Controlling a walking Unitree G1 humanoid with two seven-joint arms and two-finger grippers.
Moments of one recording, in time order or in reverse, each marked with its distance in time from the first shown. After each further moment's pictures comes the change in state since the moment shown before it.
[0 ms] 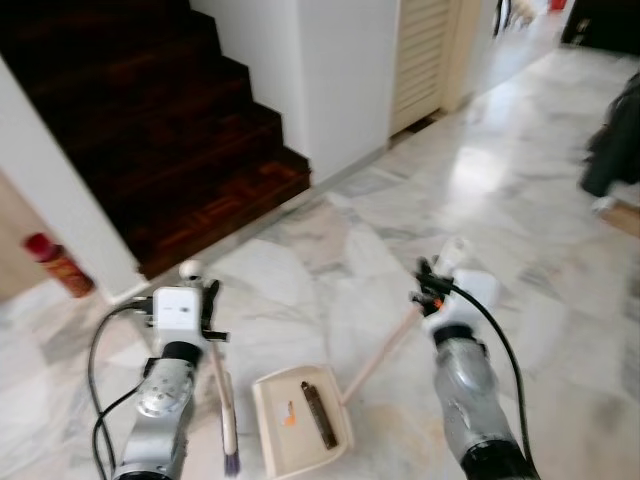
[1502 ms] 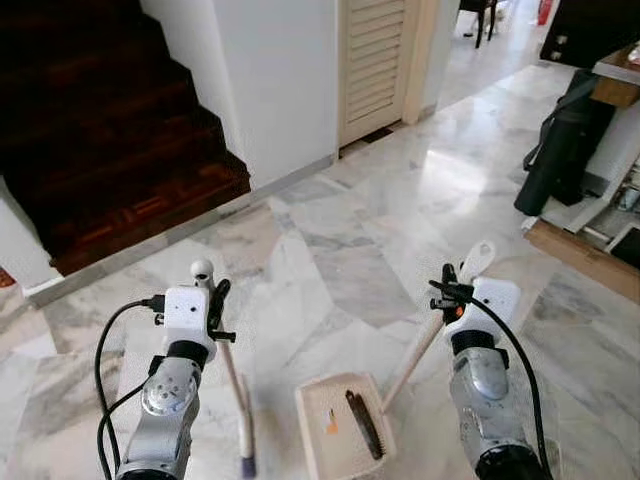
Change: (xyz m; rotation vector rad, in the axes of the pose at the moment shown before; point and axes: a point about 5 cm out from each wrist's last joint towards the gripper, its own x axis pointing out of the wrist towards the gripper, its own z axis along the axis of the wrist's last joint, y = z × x) left arm 0.001 -0.002 -0.002 -0.002 -0.004 -0.026; right arm 0.000 -0.015 0.004 -0.069 -0.030 -0.054
